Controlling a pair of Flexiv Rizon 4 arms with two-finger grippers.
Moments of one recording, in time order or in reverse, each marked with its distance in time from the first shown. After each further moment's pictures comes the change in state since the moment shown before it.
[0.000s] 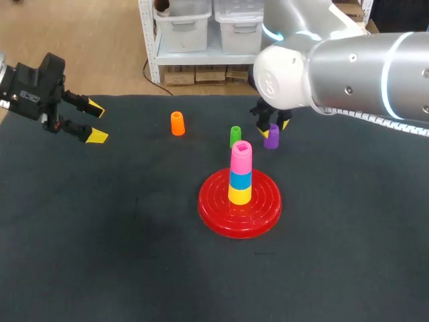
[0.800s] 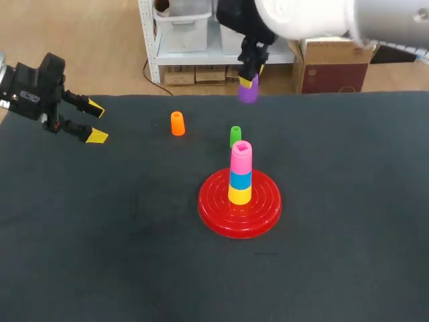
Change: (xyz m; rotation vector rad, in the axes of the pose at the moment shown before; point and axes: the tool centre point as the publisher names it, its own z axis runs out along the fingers) left arm 0.000 0.000 0.000 0.000 0.000 0.000; right arm 0.013 0.093 -0.199 -0.003 -0.121 -0.525
